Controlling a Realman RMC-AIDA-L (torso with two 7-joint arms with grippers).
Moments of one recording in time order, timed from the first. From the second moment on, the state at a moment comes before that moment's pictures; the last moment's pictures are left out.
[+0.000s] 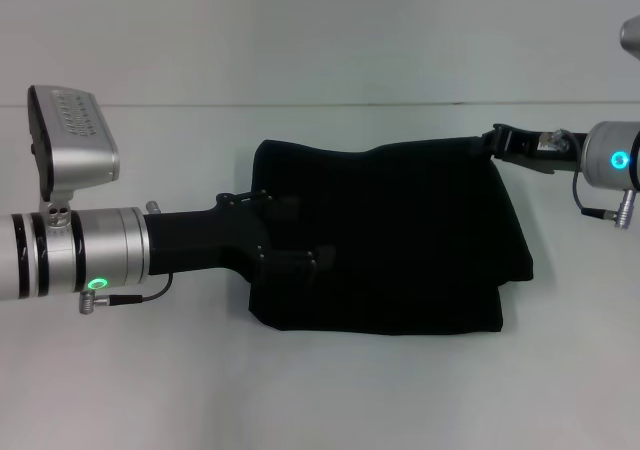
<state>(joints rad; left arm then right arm) -0.60 -2.14 0.76 0.67 1.98 1.38 -1.38 0.87 2.01 -0.68 -0.33 -2.12 -0.78 2.21</state>
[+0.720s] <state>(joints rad) -0.67 -2.14 0.77 0.63 1.91 1.02 -1.64 0.71 2.03 -0.67 -0.53 -2.05 -0.96 2.18</state>
